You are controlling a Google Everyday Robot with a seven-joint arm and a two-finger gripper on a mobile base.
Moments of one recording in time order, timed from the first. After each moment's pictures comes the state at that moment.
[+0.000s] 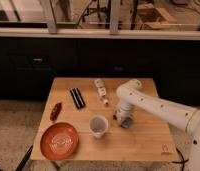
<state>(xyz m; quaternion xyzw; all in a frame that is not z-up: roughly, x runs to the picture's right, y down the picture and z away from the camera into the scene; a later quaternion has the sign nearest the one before) 0.158 0.198 0.855 -0.21 -0.33 -0.76 0.52</state>
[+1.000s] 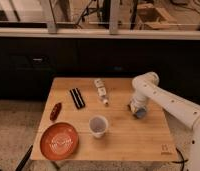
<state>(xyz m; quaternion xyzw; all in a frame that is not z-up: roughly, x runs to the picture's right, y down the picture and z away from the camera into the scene) 0.253 0.153 0.875 -0.23 -0.27 -0.73 0.58</state>
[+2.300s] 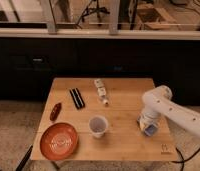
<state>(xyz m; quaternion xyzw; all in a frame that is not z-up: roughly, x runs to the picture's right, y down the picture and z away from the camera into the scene) 0.268 0.247 0.798 -0.27 -0.29 -0.70 0.59</state>
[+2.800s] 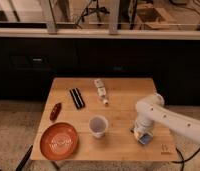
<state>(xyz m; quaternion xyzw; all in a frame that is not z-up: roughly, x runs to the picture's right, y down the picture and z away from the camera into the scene) 0.233 0.283 0.789 -0.27 -0.33 -0.71 0.56</state>
